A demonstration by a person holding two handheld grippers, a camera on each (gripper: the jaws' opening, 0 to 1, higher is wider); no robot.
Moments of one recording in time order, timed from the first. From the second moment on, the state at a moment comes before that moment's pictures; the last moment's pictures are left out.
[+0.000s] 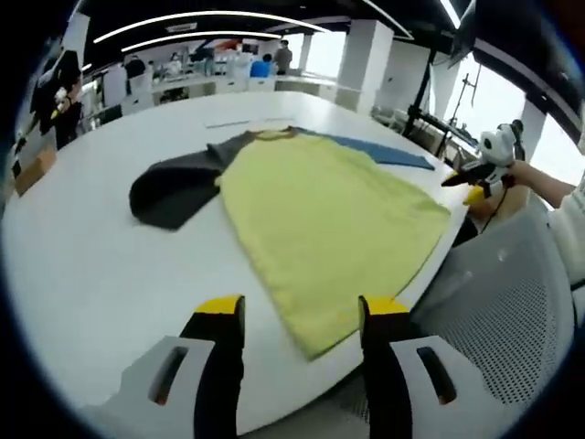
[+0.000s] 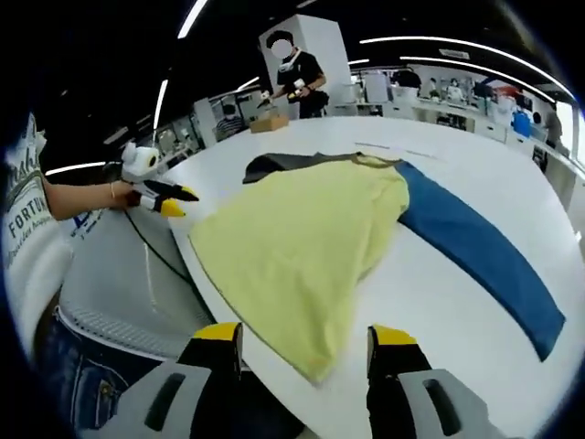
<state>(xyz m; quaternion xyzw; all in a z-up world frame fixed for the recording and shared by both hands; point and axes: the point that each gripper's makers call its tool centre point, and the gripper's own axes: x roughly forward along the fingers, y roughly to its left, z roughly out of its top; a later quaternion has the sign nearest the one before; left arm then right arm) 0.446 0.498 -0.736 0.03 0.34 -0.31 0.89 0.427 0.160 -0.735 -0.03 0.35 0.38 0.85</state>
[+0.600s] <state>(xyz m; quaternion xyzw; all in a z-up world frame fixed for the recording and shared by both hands) 0.470 0.482 -0.702 -0.01 0.26 -0.31 0.91 0.490 0.154 -0.716 -0.03 0.29 0.35 0.89</state>
